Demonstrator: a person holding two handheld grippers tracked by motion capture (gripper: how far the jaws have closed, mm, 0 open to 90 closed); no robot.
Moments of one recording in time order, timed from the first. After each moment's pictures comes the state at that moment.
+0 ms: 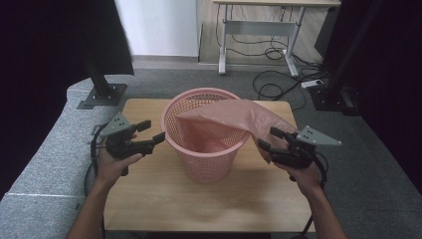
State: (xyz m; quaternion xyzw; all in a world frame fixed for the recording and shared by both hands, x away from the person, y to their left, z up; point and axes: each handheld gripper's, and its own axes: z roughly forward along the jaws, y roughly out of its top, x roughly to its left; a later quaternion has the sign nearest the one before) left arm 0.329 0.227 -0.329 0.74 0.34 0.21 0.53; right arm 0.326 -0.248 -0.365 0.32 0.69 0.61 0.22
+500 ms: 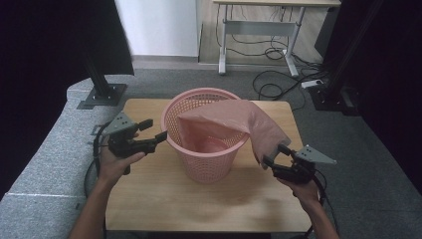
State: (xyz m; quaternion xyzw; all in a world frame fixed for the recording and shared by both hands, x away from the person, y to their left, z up) left arm 0.331 0.223 -0.326 0.75 0.34 0.21 0.53; right arm 0.317 -0.262 -0.428 0.38 0.70 0.56 0.24
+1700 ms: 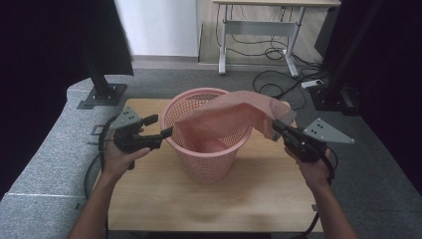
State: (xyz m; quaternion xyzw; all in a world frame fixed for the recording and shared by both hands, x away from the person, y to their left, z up) left arm 0.340 0.207 -0.314 0.76 0.33 0.22 0.52; right arm 0.317 -0.245 -0.315 0.29 0.69 0.58 0.33
